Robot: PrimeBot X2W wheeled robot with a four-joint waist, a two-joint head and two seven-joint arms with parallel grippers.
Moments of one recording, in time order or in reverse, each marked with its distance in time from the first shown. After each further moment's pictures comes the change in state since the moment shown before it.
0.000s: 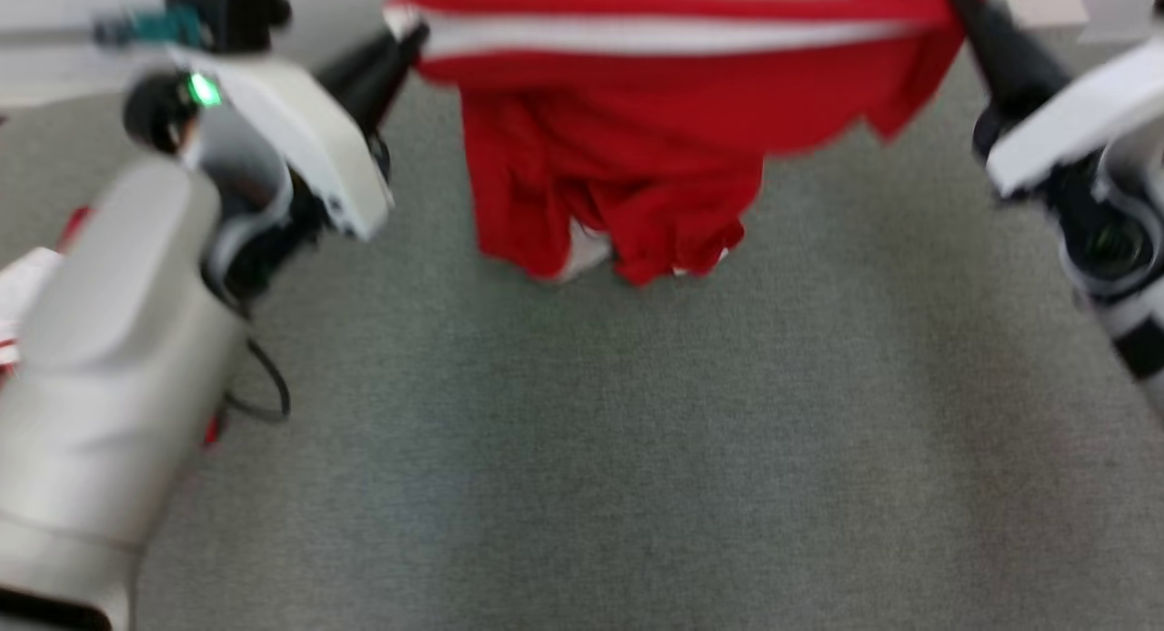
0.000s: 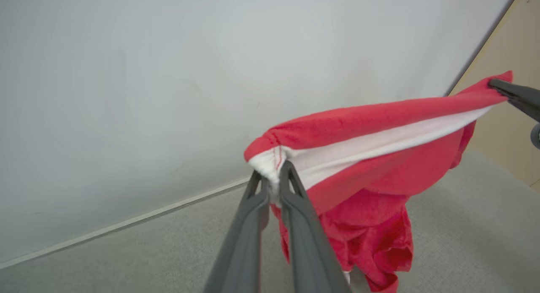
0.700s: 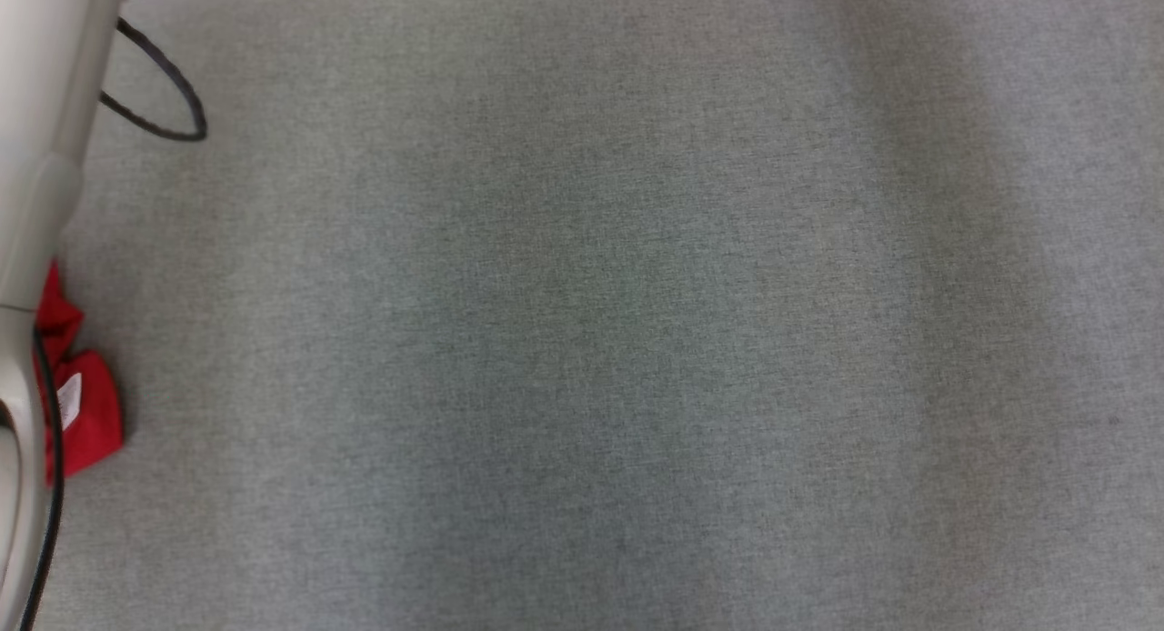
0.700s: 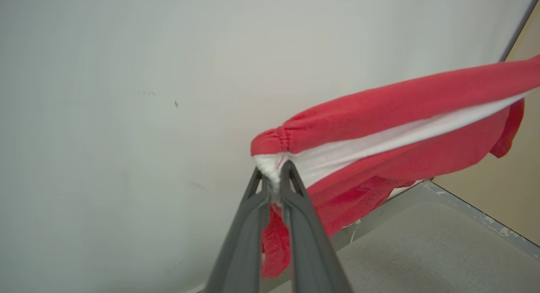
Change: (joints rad) left arm -0.588 -0.018 -0.139 0.309 -0.128 -0.003 -0.072; right arm -0.543 0.069 -0.053 0.189 -0.050 0.000 -0.145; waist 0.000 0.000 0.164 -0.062
